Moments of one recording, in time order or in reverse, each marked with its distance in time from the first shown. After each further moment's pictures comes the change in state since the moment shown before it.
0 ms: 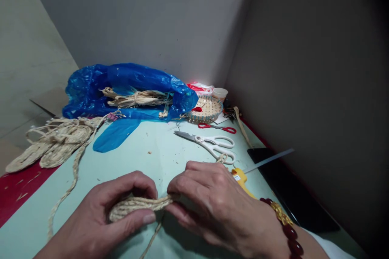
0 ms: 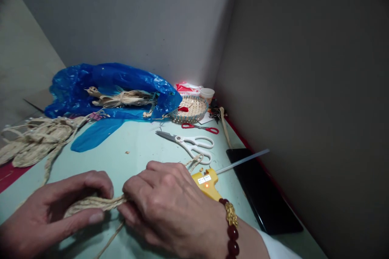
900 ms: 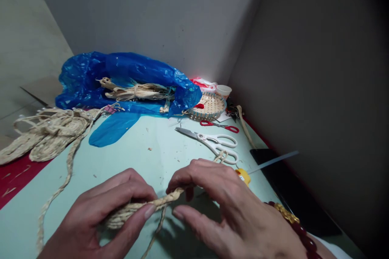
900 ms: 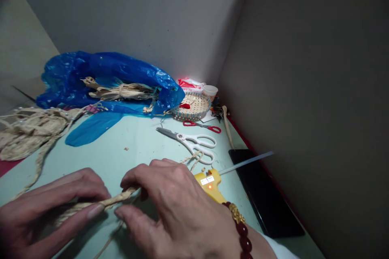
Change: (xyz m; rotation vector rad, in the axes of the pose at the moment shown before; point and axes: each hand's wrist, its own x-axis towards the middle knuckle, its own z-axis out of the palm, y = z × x) left_hand -0.007 -0.015 0.005 0.171 0.075 0.334; right_hand -0.005 -0.005 -0.005 0.310 0.003 0.284
